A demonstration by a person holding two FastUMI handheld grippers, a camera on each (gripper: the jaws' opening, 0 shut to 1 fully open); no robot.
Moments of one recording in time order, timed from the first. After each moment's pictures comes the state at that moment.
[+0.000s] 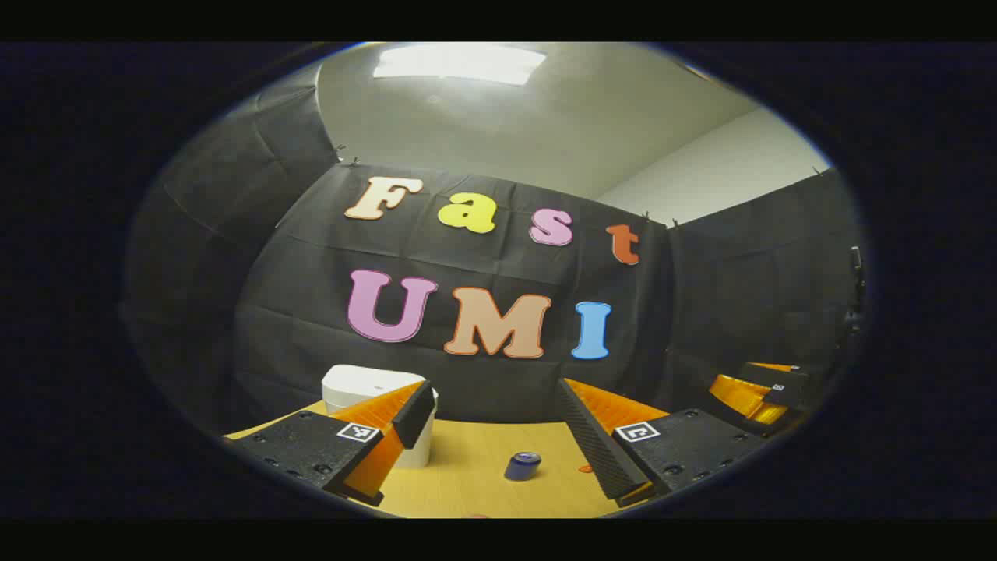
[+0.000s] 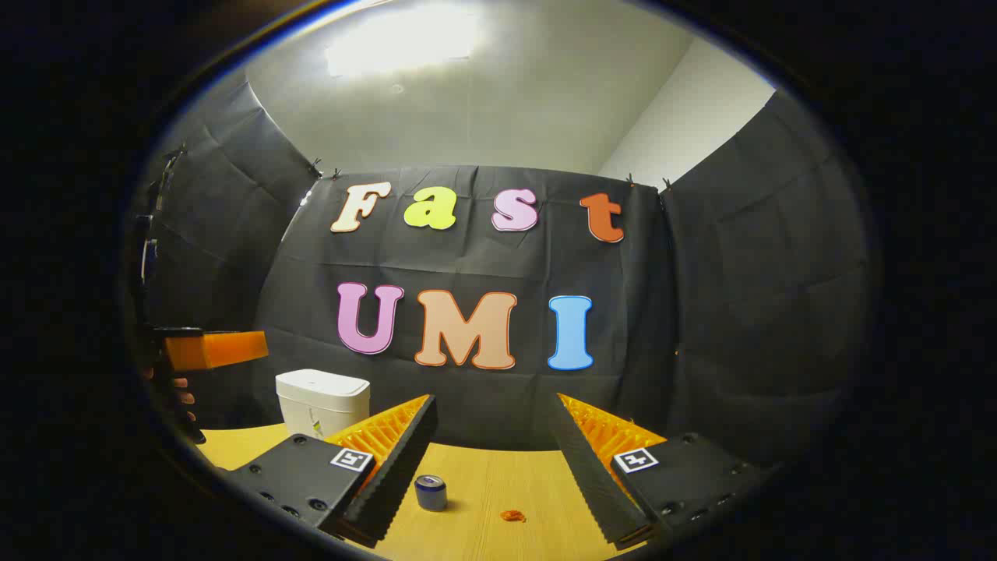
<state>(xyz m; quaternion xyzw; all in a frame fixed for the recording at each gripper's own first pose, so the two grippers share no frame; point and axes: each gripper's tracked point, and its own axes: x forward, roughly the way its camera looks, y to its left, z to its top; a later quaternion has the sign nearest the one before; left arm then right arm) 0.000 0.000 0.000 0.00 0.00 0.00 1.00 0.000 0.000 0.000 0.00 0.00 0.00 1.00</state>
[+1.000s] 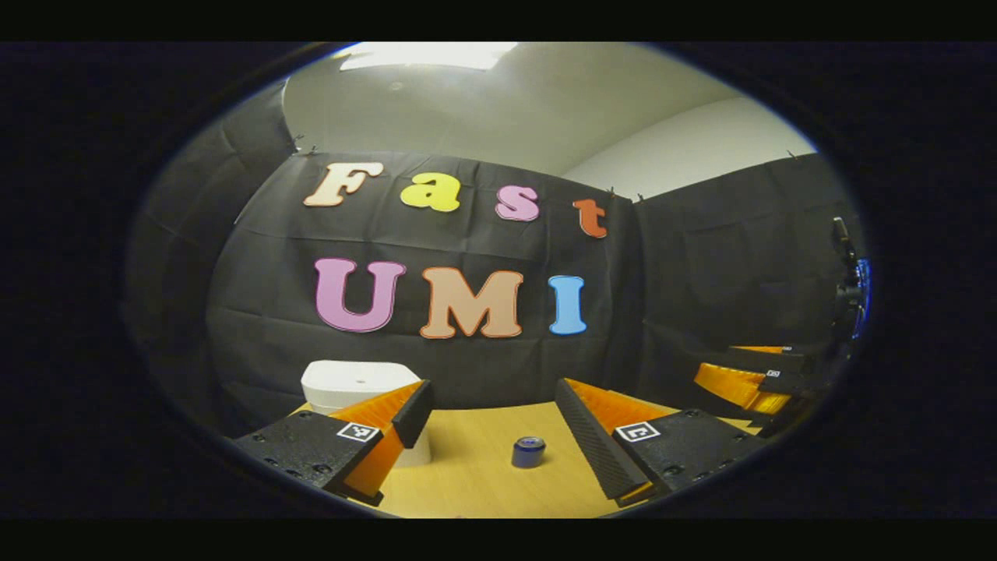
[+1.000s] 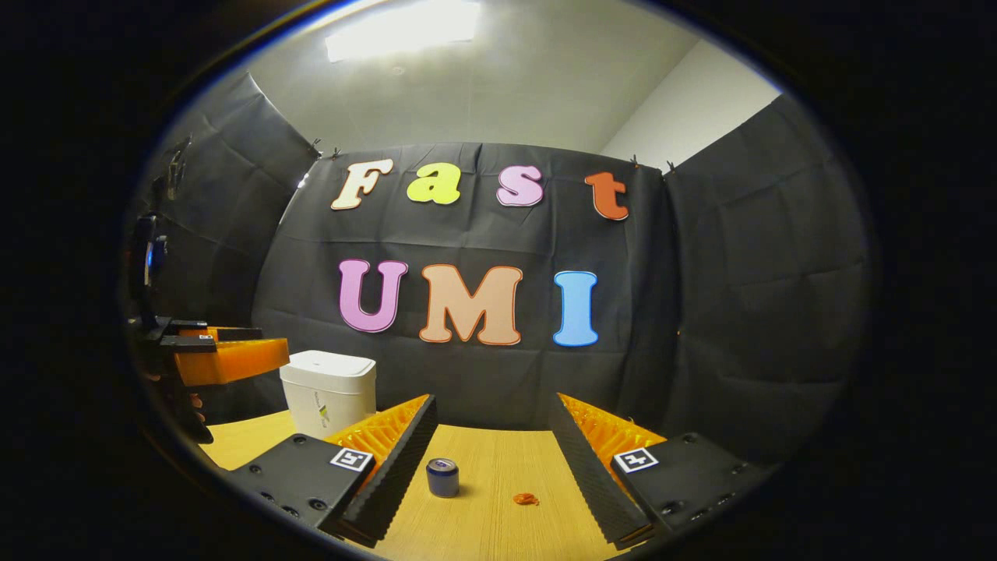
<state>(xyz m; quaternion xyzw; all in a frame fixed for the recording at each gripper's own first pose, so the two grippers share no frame) 0.009 -0.010 -0.029 0.05 0.06 -0.08 0.99 -0.003 0.027 -0.016 0.00 0.05 -0.01 1.00</state>
